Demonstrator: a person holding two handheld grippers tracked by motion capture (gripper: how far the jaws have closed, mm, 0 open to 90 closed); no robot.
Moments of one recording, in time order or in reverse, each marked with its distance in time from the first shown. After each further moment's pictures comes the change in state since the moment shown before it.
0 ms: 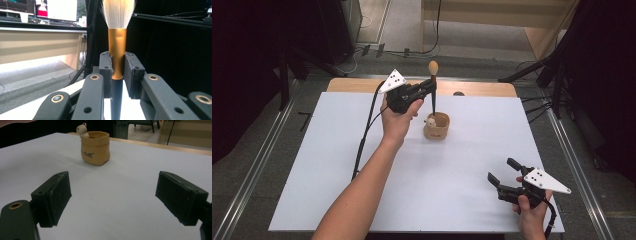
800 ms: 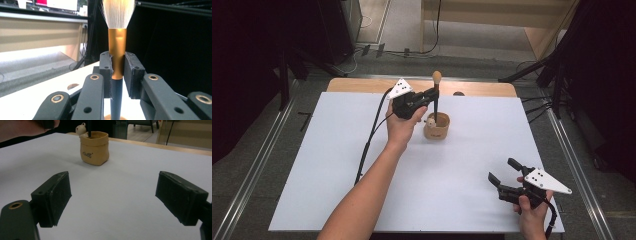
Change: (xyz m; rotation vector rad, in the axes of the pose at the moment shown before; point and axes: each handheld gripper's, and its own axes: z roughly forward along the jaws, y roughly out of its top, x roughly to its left) left arm 0.004 -0.032 0.014 0.074 0.008 -0.016; right arm -0.001 0.000 -0.001 0.000 -0.004 0.002
